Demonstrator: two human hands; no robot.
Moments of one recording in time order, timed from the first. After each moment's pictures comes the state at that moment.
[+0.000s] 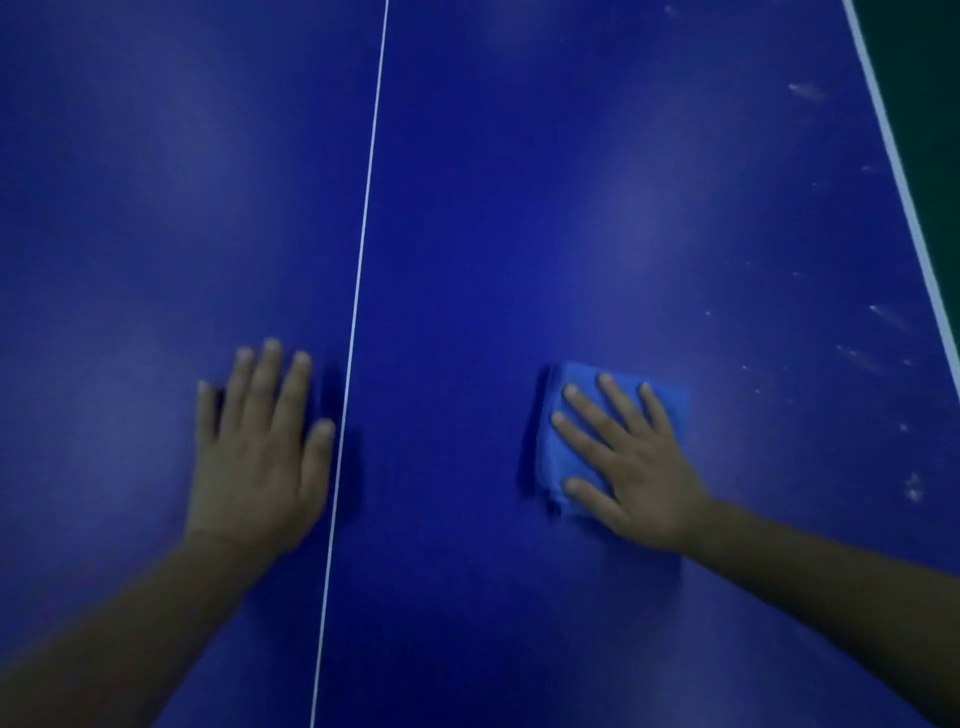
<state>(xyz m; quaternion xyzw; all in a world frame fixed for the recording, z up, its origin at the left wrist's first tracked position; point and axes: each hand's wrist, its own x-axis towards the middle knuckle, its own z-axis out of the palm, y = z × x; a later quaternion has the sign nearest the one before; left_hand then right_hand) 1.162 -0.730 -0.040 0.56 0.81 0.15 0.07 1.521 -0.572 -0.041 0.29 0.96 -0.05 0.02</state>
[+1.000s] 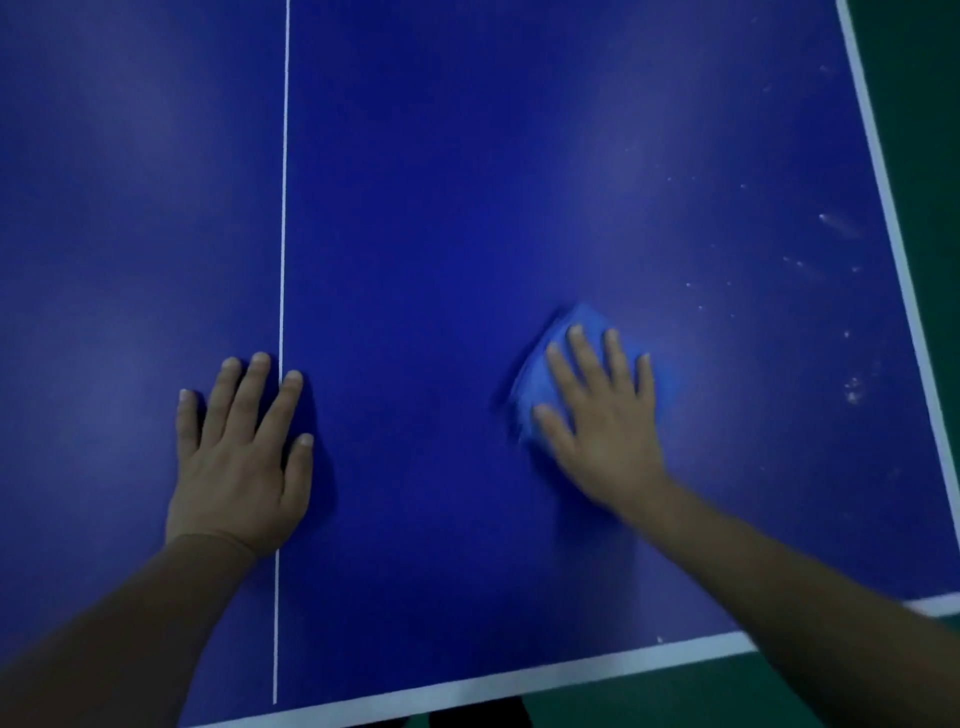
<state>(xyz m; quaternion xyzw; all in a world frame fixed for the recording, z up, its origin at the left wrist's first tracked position) 1.208 -0.770 -0.044 0.60 0.79 0.07 0.11 1.540 -0.620 -0.039 0.51 0.86 -0.05 0.01</state>
